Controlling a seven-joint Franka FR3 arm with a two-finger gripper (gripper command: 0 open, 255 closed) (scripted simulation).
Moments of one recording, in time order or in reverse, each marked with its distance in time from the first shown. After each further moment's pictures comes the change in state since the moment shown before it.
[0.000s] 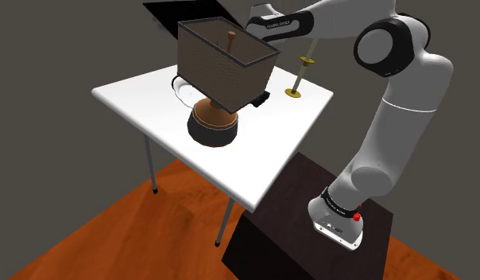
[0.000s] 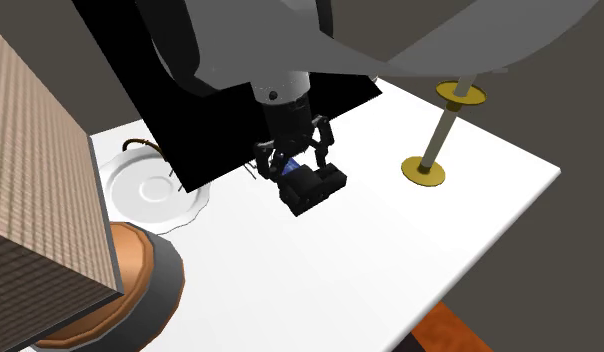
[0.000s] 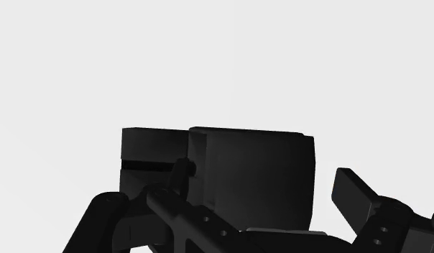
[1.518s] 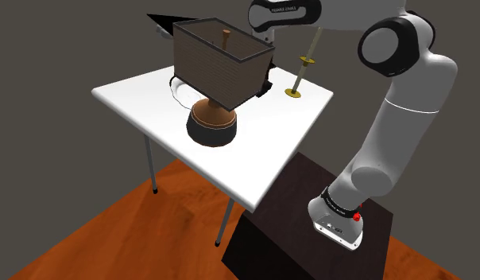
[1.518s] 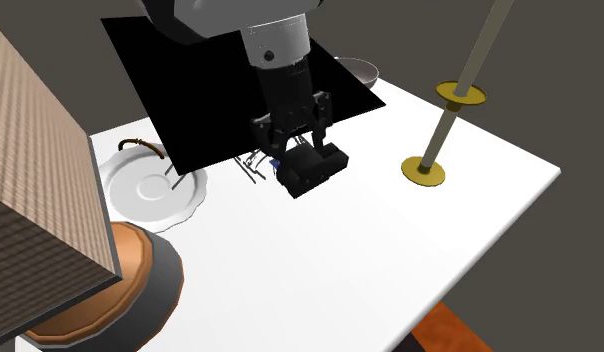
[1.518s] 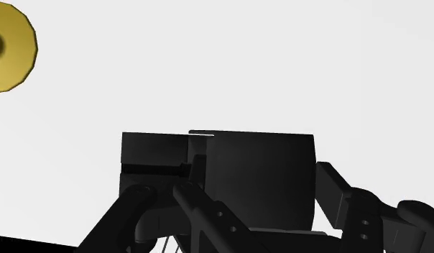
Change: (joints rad) arm 0.002 -0.026 -0.001 0.103 -0.004 -0.128 -0.009
